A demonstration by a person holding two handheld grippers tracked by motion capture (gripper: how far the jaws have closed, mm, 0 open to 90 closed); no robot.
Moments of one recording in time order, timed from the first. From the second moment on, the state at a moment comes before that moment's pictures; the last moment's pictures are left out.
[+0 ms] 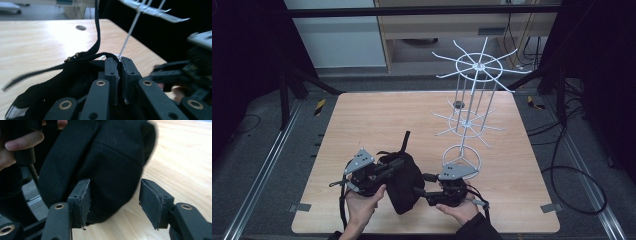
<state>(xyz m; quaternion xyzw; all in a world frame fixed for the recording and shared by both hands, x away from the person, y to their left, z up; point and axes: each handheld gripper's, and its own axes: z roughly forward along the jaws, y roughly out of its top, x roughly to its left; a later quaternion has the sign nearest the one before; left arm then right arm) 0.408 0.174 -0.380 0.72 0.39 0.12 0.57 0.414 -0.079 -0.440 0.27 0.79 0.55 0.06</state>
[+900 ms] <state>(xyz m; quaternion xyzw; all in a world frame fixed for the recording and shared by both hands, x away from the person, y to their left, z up) 0.405 0.242 -0.409 0.74 0.41 0.15 0.50 0.408 -0.029 -0.434 0.21 0.82 0.52 0.13</state>
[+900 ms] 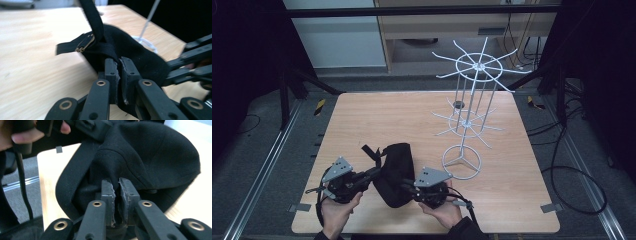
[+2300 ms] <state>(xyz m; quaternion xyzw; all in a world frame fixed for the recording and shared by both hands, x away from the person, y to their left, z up) 0.417 0.290 -0.429 0.74 0.49 0.24 0.39 0.408 -0.123 -0.445 0.32 0.78 0.50 0.20</state>
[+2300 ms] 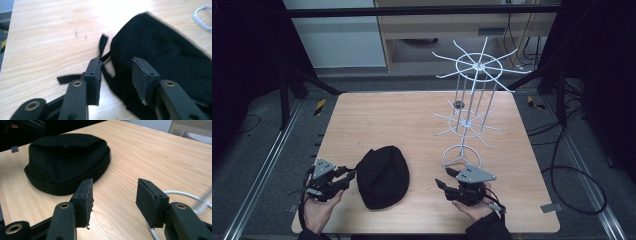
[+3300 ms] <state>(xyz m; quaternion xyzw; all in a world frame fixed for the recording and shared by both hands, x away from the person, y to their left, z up) 0.448 0.208 -0.438 0.81 0.44 0.21 0.32 0.407 -0.212 -0.462 0.43 0.75 0.44 0.24</state>
